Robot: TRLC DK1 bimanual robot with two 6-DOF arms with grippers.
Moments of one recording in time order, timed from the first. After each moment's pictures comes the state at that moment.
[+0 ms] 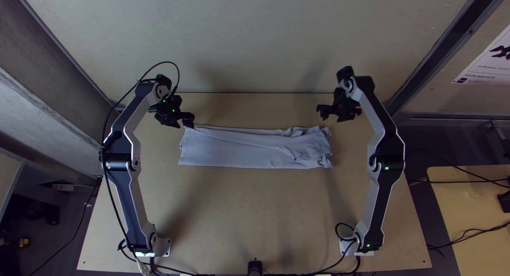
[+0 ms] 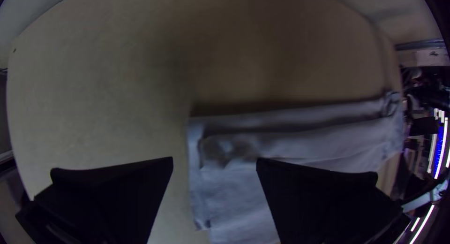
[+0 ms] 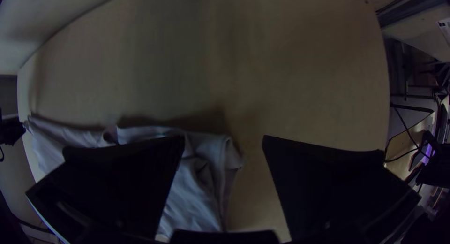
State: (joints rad) left arm 0.02 2.16 2.02 -1.18 0.21 0.13; right arm 0.10 2.21 2.11 -1.24 -0.01 0.16
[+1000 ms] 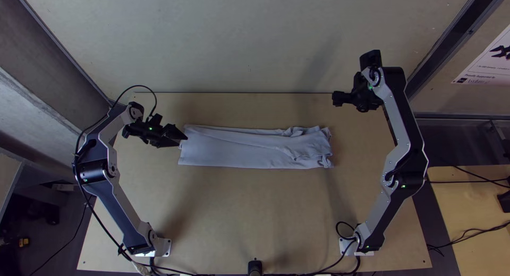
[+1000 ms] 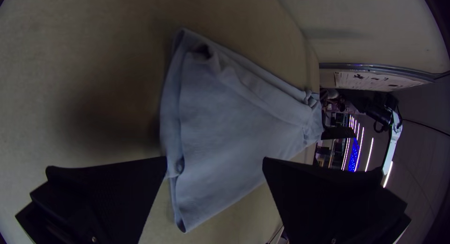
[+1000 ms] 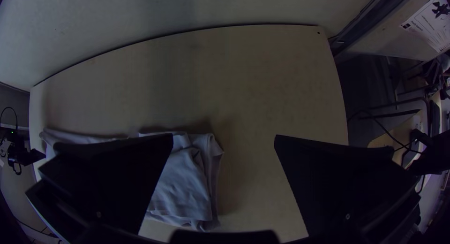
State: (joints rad) left arm 0.26 2.02 1.57 -1.11 0.77 0.27; right arm 0.07 1.98 2.11 -1.26 0.03 0.16
